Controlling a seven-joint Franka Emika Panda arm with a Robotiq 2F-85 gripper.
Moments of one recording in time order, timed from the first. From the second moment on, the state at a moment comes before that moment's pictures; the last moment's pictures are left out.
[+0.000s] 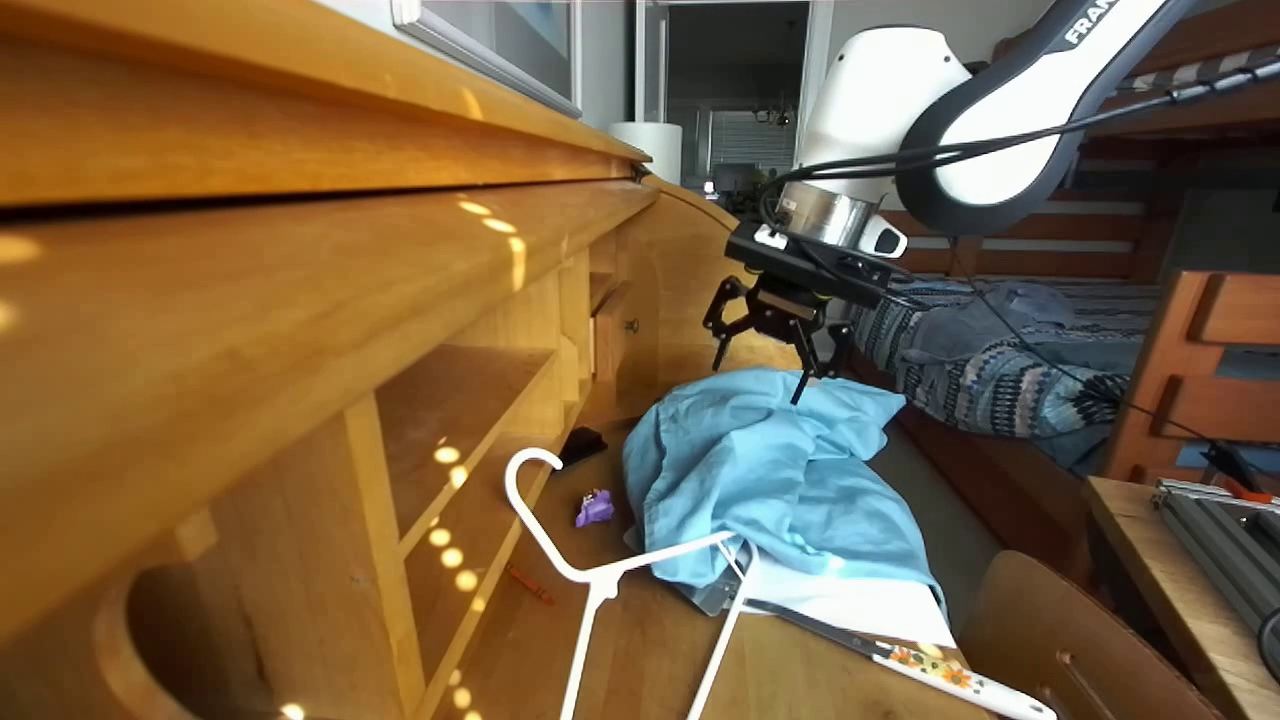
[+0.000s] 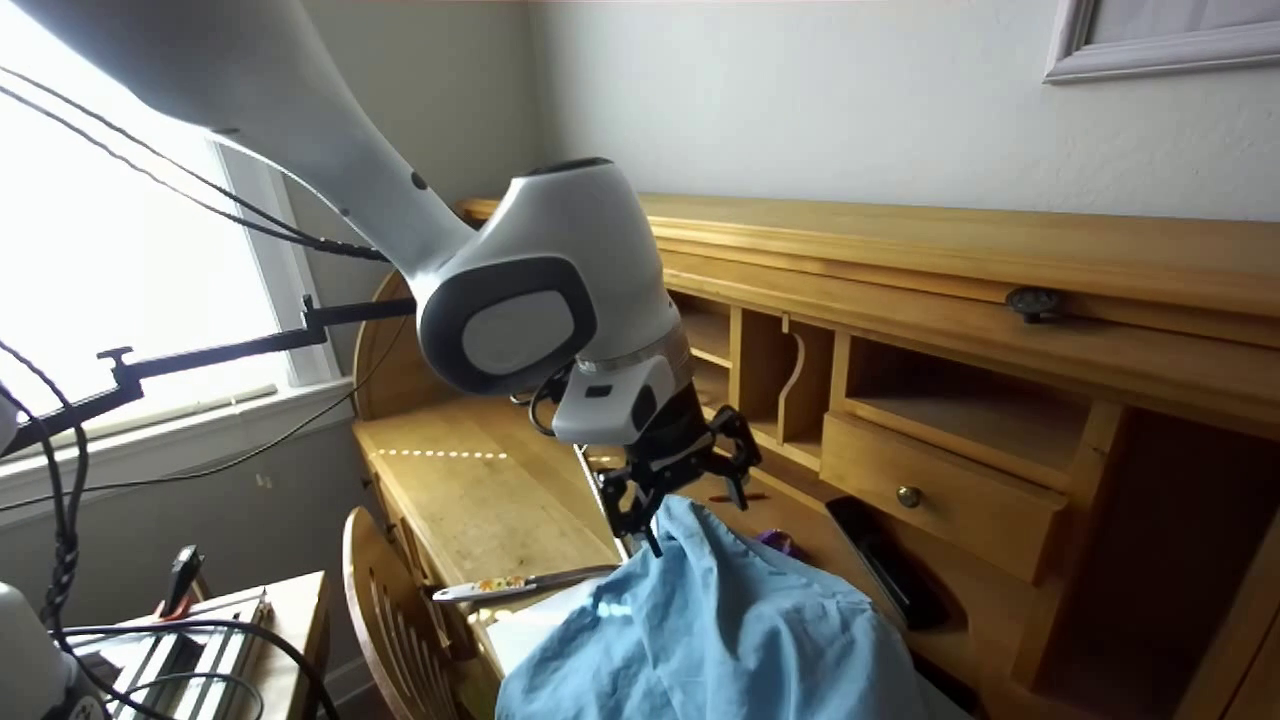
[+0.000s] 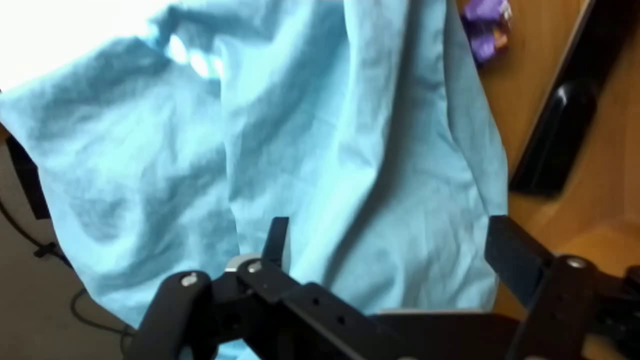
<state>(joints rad) -0.02 0.07 0.00 -2.47 -0.05 2.83 1.59</state>
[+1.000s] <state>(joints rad) -0.03 0.32 0.06 -2.26 0.36 2.70 1.04</state>
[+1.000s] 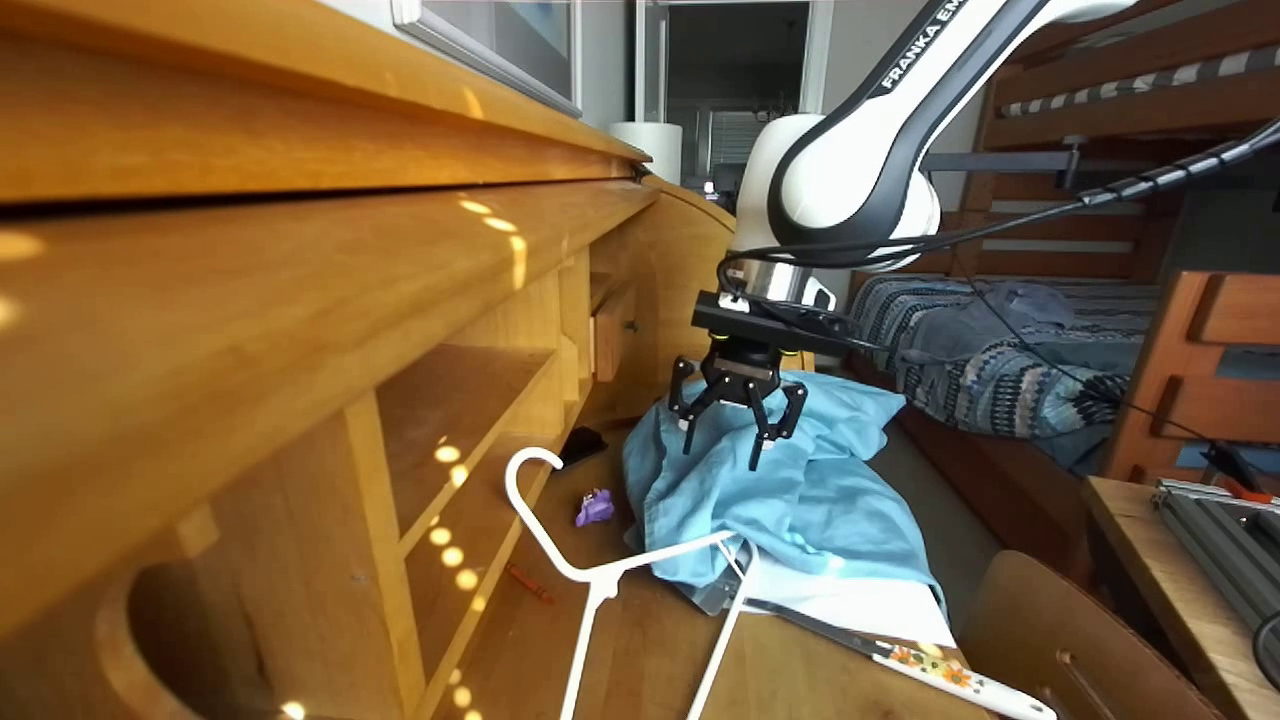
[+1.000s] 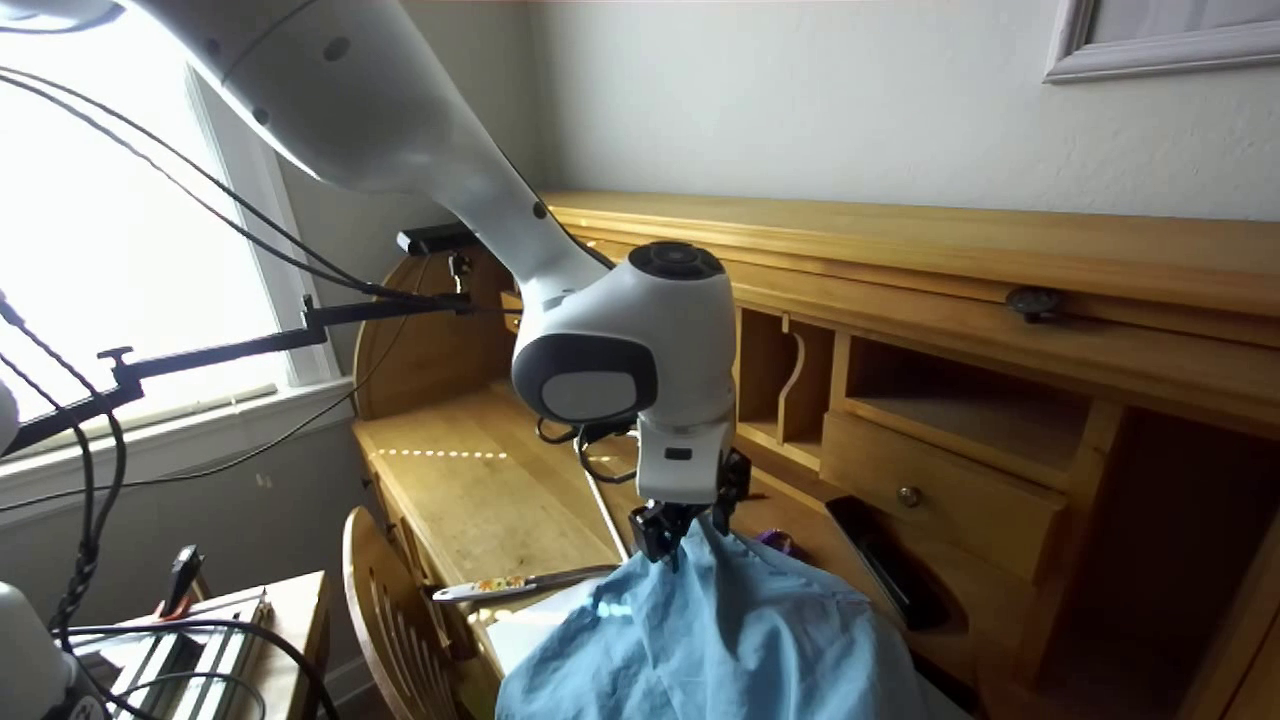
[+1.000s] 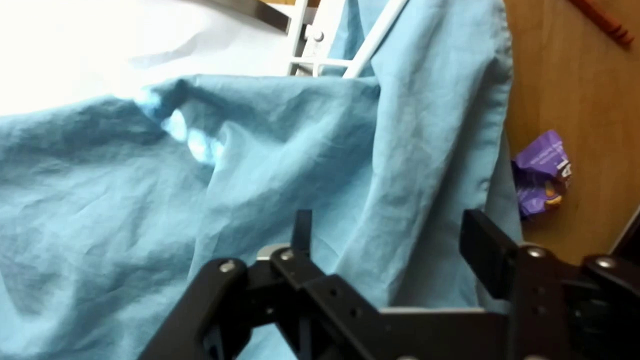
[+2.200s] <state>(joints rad) 0.10 0.27 0.08 -2.31 0.35 2.79 0.97</state>
